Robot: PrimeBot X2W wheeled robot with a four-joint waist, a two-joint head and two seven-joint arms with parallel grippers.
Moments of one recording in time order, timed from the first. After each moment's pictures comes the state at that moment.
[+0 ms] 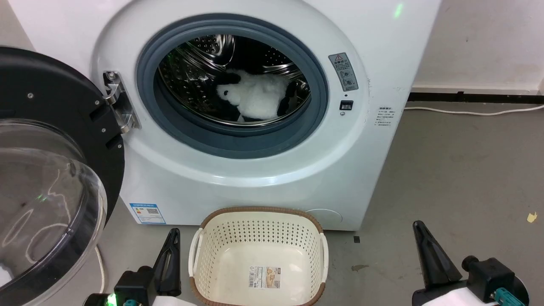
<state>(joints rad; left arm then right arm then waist) 0.07 0.11 -0.12 0.06 -0.17 0.06 -0.23 0.05 -0.05 0.04 0.07 0.11 0.13 -0.23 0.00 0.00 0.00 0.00</state>
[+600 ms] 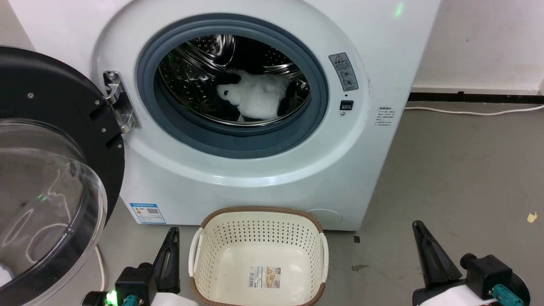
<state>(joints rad) 0.06 0.10 -0.11 0.05 -0.14 0.05 -0.19 0.05 -0.05 0.04 0.06 0.10 0.13 -0.19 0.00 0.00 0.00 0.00</state>
